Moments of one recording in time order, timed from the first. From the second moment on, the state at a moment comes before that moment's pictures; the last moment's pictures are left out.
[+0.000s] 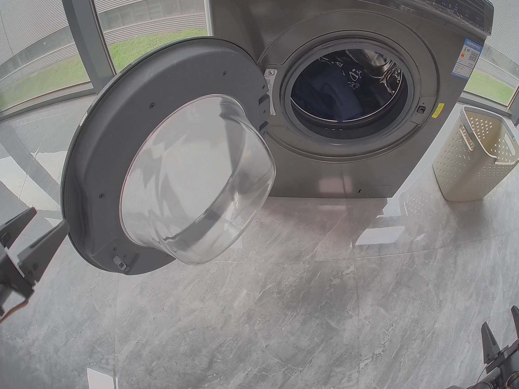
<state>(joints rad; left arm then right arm) -0.17 0.76 -0.39 -0.42 -0.16 -0.10 0.00 0.02 -0.02 0.01 -0.05 0.01</state>
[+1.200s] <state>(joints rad) -0.29 0.94 -0.42 -0.67 -0.35 -0.17 0.00 0.02 -0.02 0.01 -0.05 0.01</state>
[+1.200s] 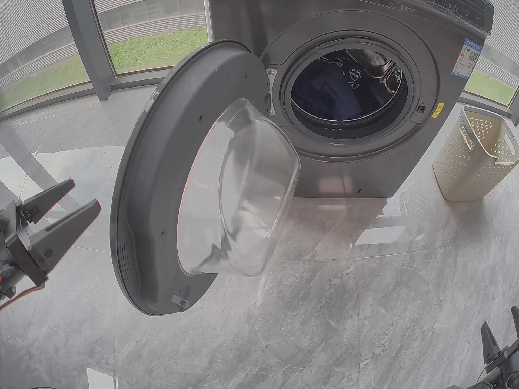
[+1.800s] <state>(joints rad) -0.29 1.10 -0.40 -0.71 -0.34 -0.10 0.00 0.02 -0.02 0.01 -0.05 0.01</state>
